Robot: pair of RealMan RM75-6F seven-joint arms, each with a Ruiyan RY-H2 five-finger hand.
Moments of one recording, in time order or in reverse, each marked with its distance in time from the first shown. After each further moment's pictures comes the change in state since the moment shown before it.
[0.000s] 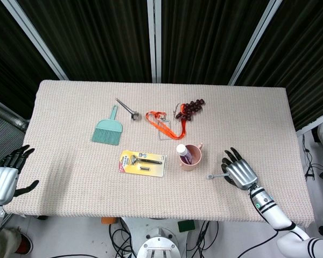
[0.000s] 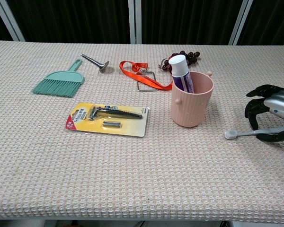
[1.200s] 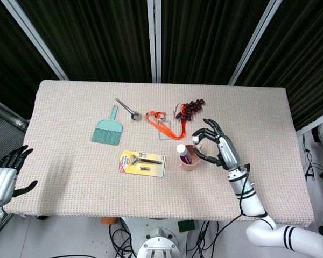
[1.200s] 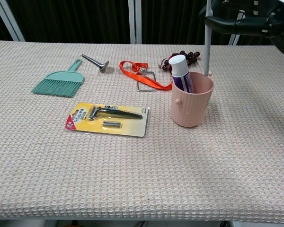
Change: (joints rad) left arm 0.004 -0.001 0.001 0.013 -0.004 0.002 -0.013; right arm 0.087 -0.099 0.254 -0.260 0.070 0.212 0.669
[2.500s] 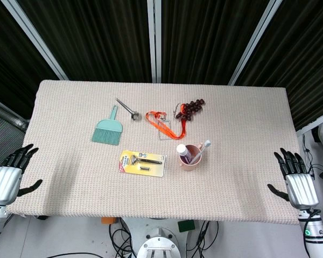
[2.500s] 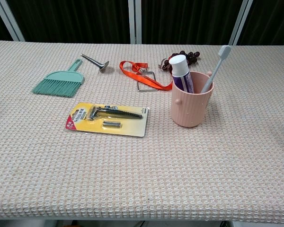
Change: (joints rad) left arm -0.007 0.008 -0.001 -0.058 0.028 0.016 0.063; right arm -0.396 0.265 -0.257 0.198 -0.045 0.254 -0.443
